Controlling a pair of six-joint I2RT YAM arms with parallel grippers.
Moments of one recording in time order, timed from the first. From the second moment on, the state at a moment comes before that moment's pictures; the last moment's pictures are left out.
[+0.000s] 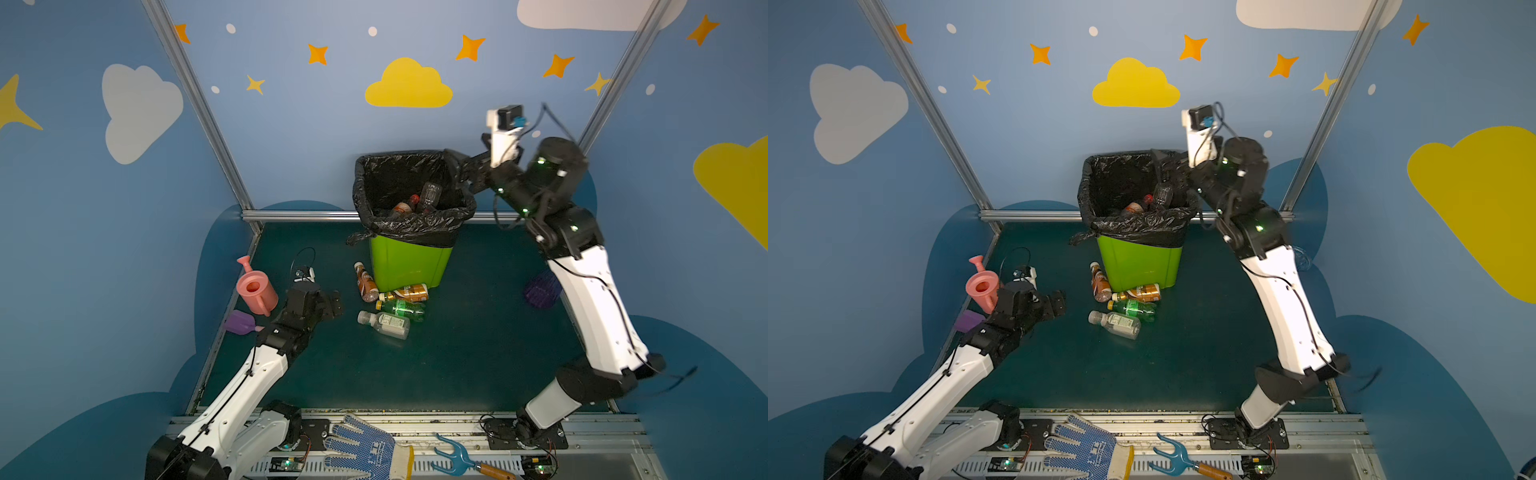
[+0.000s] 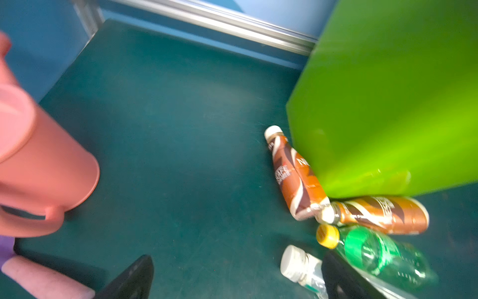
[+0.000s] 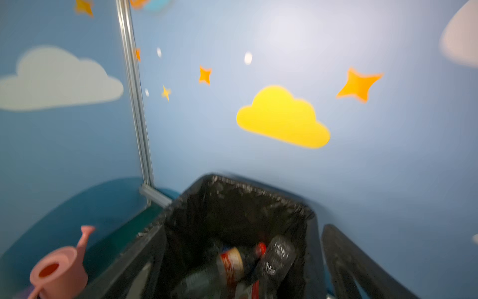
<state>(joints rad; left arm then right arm) -0.34 0.96 0.67 -0.34 -0.23 -0.37 0.50 1.56 2.21 -0.46 -0.05 -0.05</state>
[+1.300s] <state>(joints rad) -0.83 1.67 1.13 -0.60 -0.18 0.53 -0.15 1.11 0.71 -0.25 -0.33 0.73</state>
